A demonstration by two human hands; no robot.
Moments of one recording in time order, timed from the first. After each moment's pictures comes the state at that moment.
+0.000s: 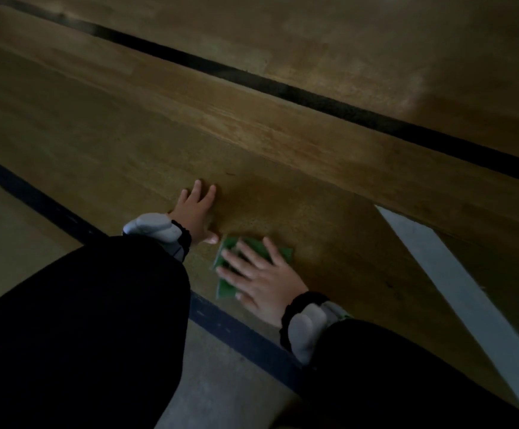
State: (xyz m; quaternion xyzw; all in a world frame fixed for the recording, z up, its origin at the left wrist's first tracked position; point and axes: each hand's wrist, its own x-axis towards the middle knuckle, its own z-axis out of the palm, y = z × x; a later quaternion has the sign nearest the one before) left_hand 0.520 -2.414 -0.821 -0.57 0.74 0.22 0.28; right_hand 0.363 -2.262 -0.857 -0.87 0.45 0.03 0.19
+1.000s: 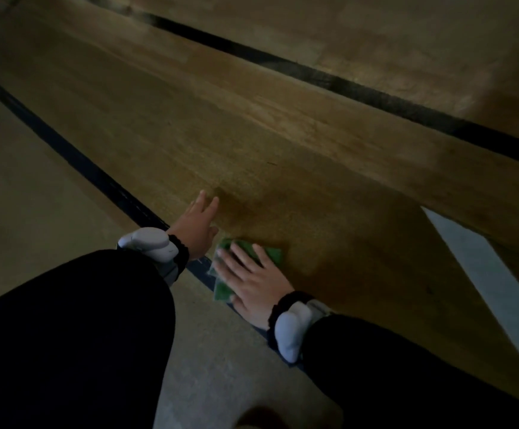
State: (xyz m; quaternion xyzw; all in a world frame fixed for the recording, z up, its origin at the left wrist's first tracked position) left_hand 0.564 -2.363 -0.801 -0.63 0.71 0.21 0.24; right_hand 0.421 -2.258 -0.846 -0.88 0.41 0.05 0.23
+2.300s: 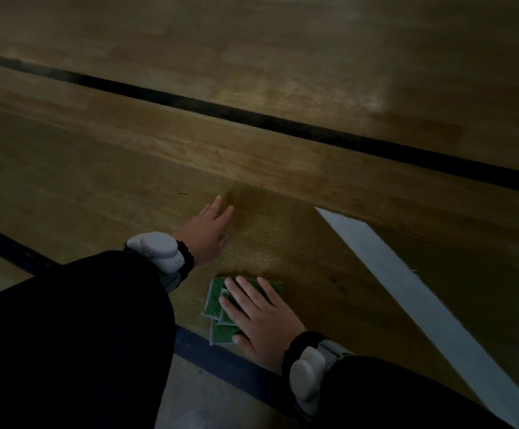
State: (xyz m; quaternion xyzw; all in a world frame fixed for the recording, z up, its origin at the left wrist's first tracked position) left_hand 0.421 -2.368 -0.801 -0.45 0.84 0.18 0.25; right_hand 0.325 -2.184 -0.868 -0.82 0.53 0.01 0.21
